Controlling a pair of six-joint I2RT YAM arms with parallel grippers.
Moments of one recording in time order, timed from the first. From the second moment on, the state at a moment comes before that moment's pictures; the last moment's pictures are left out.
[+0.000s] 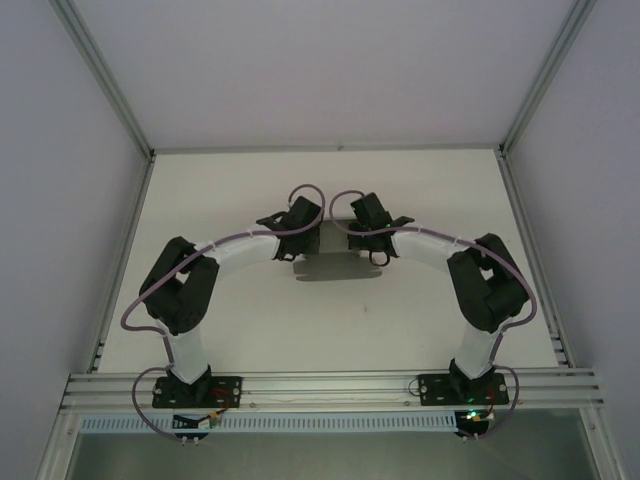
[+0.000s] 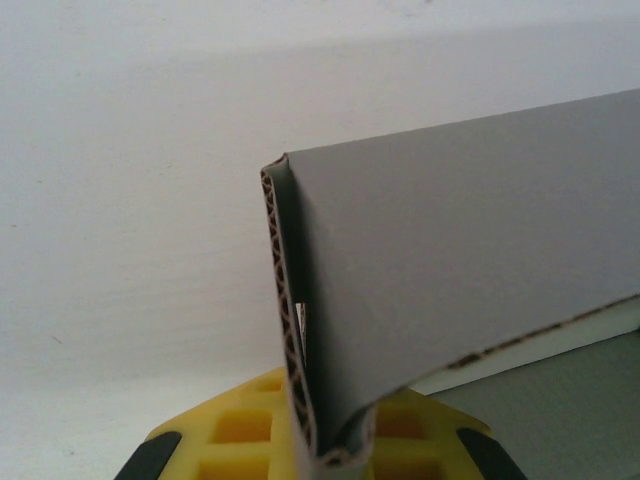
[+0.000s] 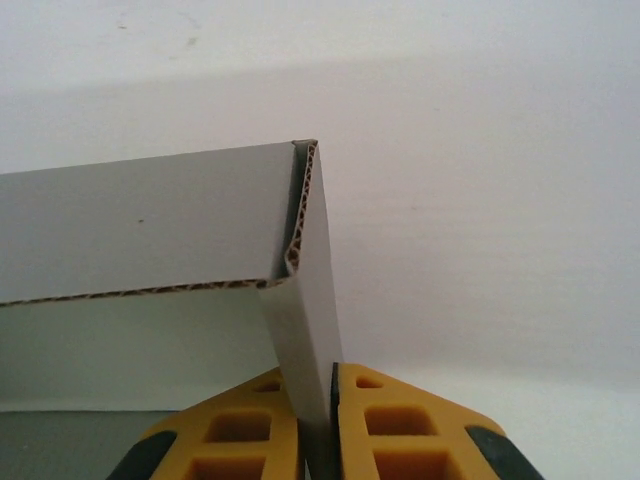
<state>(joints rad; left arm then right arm) -0.65 1.83 1.21 -0.37 -0.20 -0.48 0.59 1.79 1.13 -0.31 0.16 0.52</state>
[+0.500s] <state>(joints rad) -0.69 1.82 1.22 -0.32 -0.15 -0.52 0.67 1.87 1.29 -0.61 0.54 0.76</state>
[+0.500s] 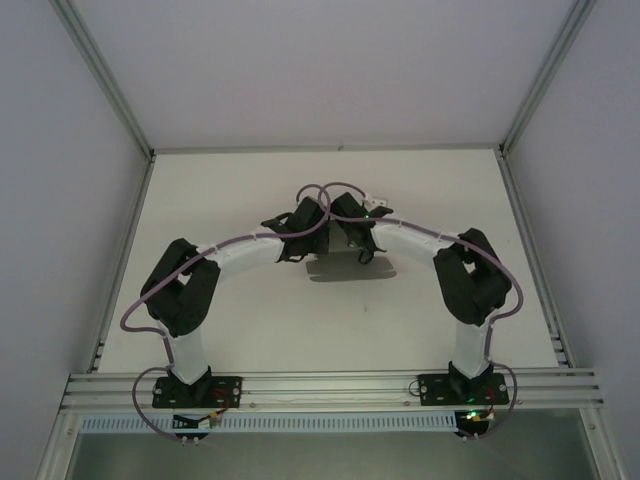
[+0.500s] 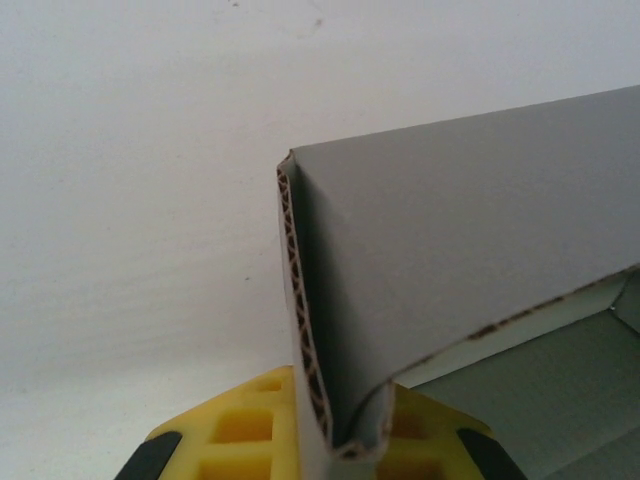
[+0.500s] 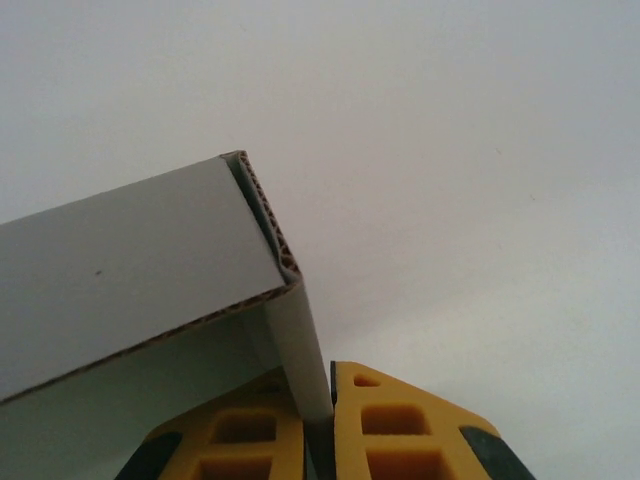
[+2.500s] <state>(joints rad) -0.63 1.71 1.39 -0.45 -0.06 -0.42 0.59 1.26 0.98 -0.17 0.02 0.33</state>
